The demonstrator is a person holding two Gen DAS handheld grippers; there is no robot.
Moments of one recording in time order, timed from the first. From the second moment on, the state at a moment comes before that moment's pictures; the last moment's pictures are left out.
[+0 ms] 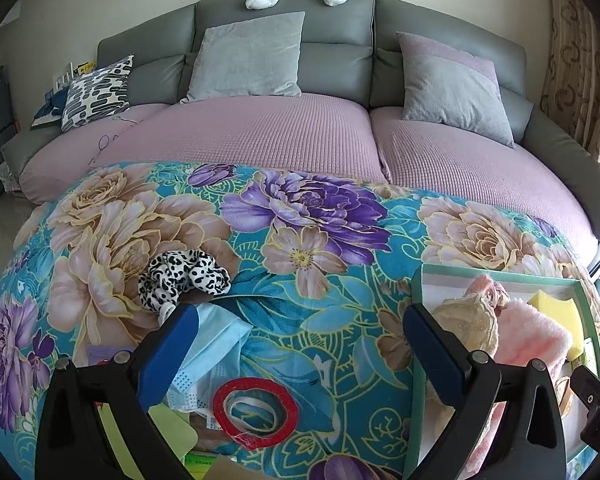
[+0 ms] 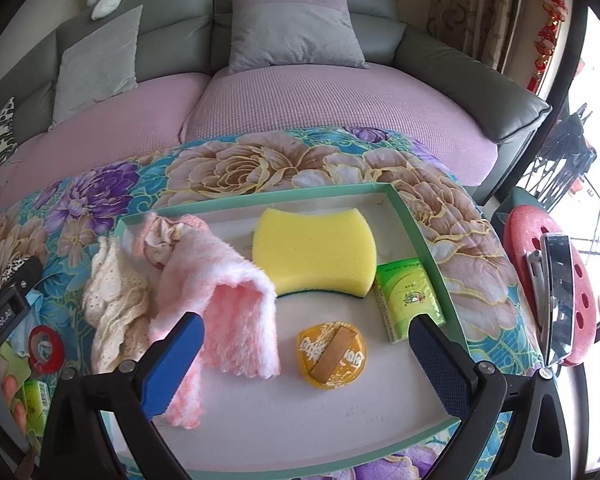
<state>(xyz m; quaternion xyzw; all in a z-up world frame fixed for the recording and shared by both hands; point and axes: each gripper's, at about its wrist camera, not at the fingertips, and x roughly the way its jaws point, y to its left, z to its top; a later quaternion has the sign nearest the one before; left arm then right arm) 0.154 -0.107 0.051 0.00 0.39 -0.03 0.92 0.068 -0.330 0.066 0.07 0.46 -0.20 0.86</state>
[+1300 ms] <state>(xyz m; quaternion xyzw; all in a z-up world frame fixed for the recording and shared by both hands) 0.097 0.046 0.052 -0.08 0.44 0.05 0.89 0.064 -0.145 0.037 0.01 0.51 0.01 0.86</state>
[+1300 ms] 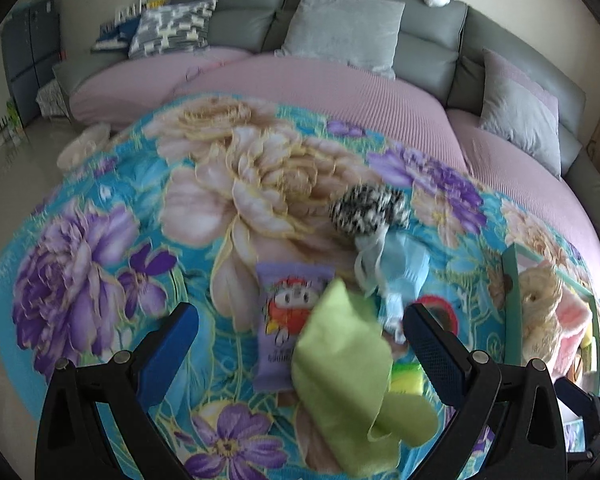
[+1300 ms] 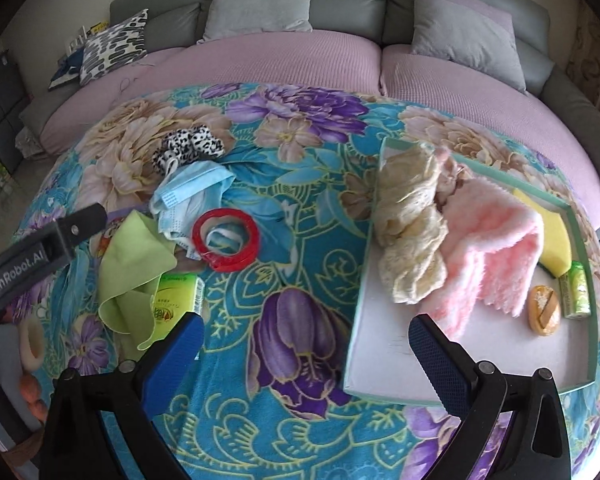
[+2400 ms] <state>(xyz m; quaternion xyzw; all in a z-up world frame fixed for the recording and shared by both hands) 0.093 0.035 -0.003 -0.08 0.52 -0.01 0.85 0.067 -0.131 0.016 0.01 0.53 0.03 0.85</state>
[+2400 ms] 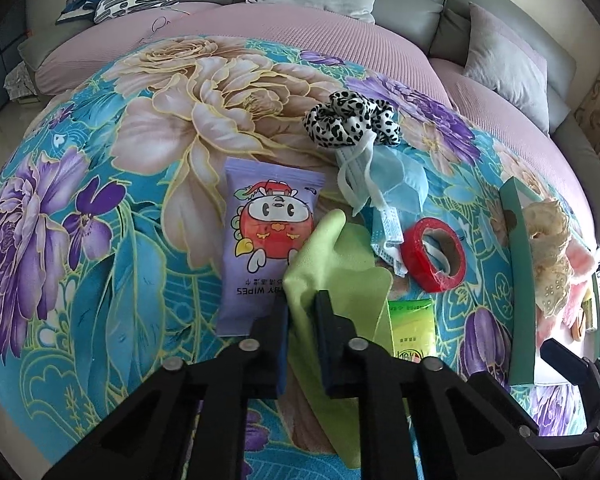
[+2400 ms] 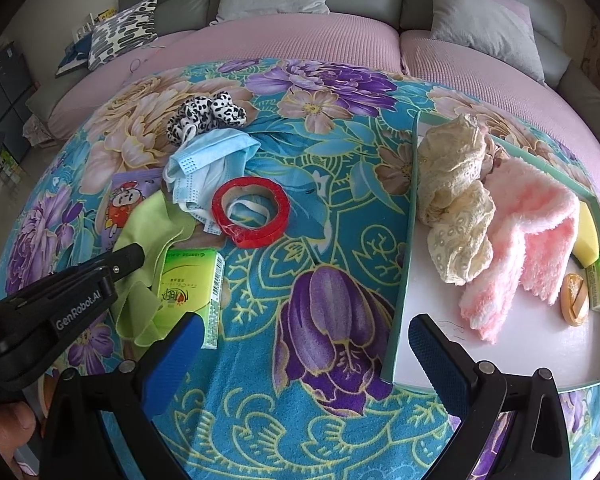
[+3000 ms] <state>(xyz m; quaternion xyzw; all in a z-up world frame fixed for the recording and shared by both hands) 0.088 0.051 0.018 -0.10 0.49 0.00 0.87 0.067 -0.113 0.011 -0.01 0.53 0.06 0.85</state>
